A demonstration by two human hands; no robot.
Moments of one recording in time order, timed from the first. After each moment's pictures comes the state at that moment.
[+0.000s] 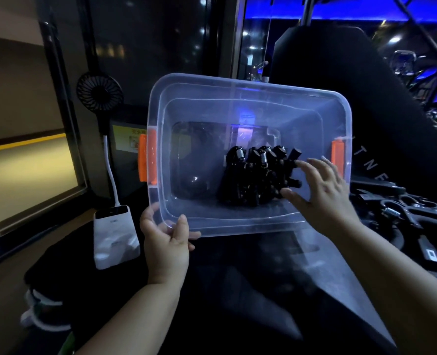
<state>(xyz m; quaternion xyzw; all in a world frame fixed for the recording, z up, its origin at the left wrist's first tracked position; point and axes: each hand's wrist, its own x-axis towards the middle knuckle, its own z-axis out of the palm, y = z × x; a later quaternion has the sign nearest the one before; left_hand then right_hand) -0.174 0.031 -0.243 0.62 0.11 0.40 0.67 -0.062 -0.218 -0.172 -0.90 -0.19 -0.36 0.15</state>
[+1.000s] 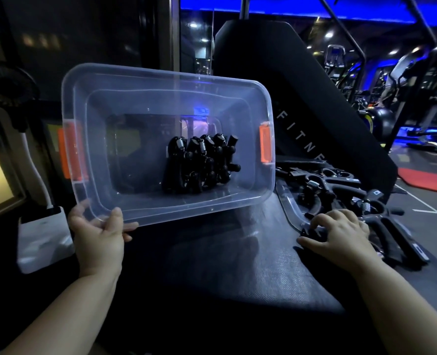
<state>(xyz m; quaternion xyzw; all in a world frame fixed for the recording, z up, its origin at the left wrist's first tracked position) -0.165 0.032 -0.252 0.61 0.12 0.42 0.66 -0.152 -0.376 -0.227 -0.98 0.01 -0.17 0.05</state>
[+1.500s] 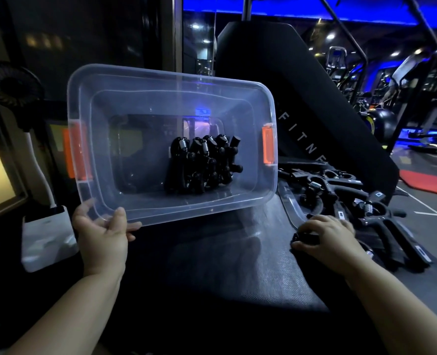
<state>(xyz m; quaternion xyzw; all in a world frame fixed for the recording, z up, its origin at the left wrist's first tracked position) -0.168 0.029 -0.250 0.61 0.13 0.42 0.66 -0.151 -0.359 -0.227 -0.98 -0.06 -0.16 0.08</state>
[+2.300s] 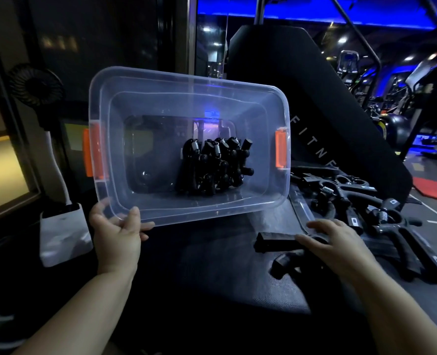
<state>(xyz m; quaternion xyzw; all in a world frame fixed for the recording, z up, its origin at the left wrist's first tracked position) -0.167 0.031 -0.251 0.62 0.13 0.41 0.66 -0.166 -0.335 -0.217 -0.97 0.00 -0.13 0.22</state>
